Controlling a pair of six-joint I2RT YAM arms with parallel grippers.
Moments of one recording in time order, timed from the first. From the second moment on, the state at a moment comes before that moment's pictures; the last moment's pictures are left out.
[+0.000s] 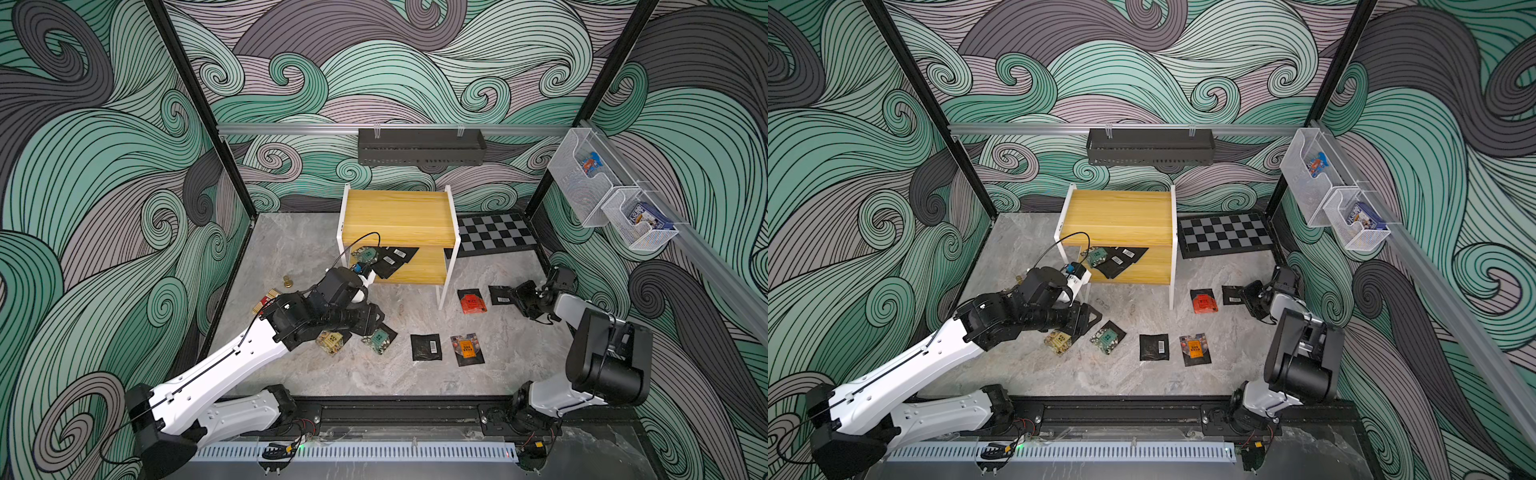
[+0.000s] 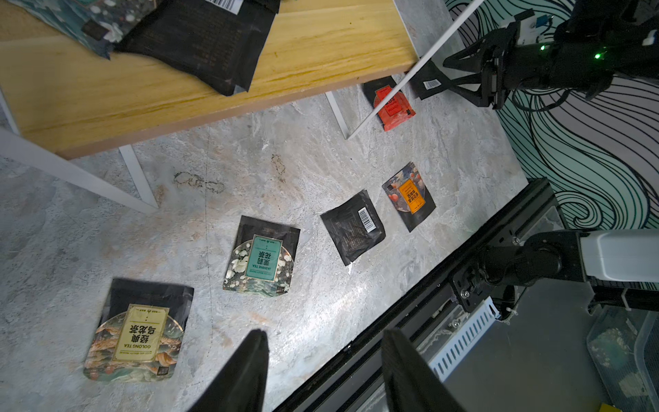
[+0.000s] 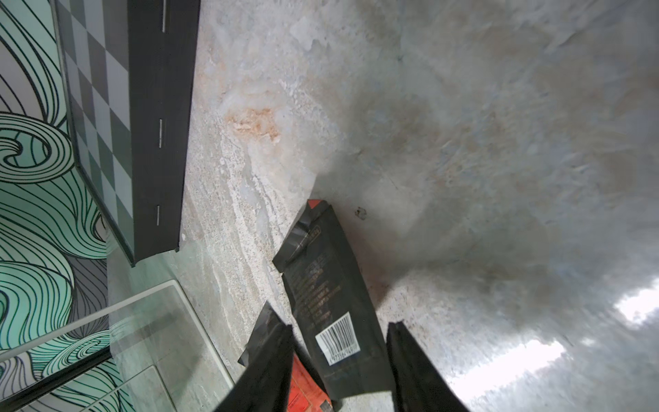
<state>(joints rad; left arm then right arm) -0.84 1.06 1.10 -0.87 0.07 -0.48 -0.41 1.51 0.74 -0.29 -0.34 0.71</state>
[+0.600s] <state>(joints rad) -0.84 1.02 1.10 -0.87 0.05 -0.48 -0.38 1.25 0.78 -0.47 -0.34 0.70</state>
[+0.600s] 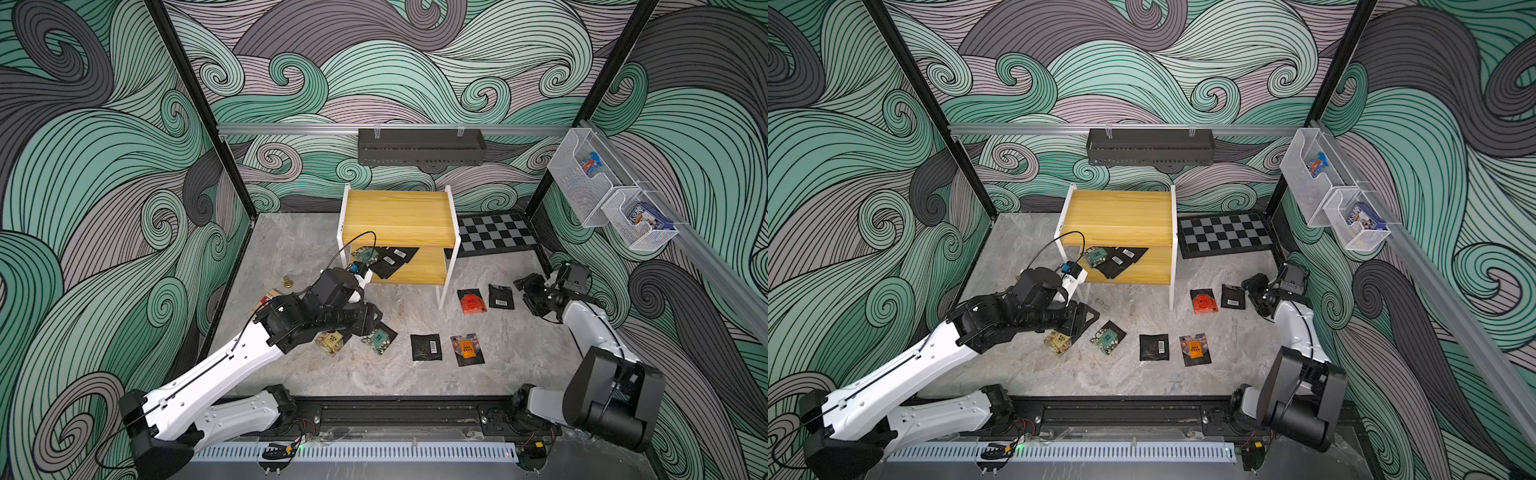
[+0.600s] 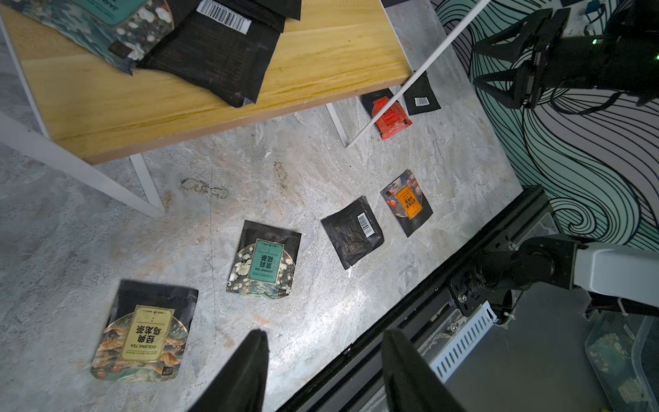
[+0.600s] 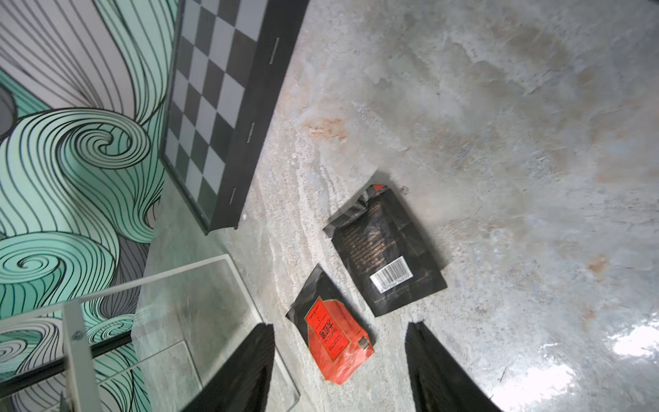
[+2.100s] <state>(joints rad) -0.34 0.89 1.01 -0.91 0.22 -0.61 0.10 0.93 0.97 -0.65 -0.60 0.51</state>
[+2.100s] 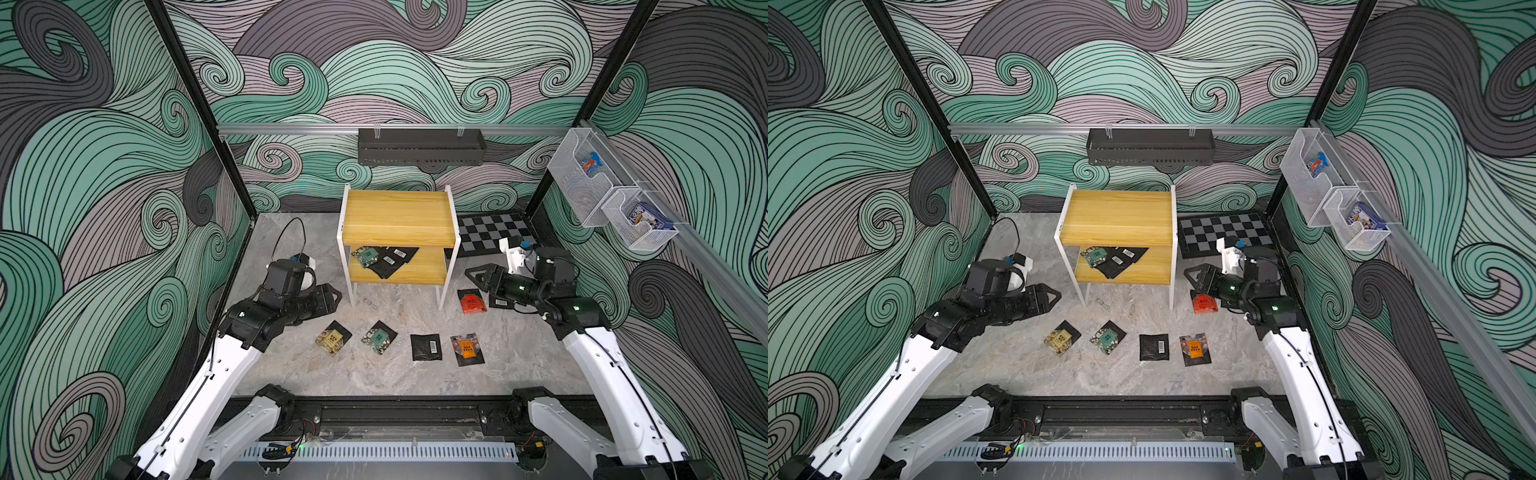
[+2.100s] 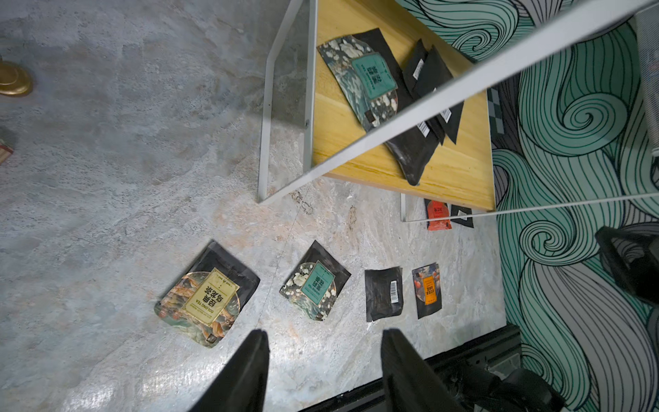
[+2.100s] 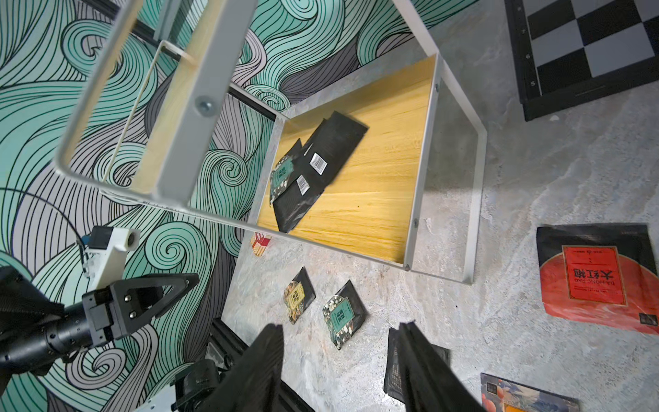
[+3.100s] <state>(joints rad) -0.12 1.19 1.03 -0.64 0.46 -0.69 0.17 0.96 1.03 -0.64 -0.62 0.47</state>
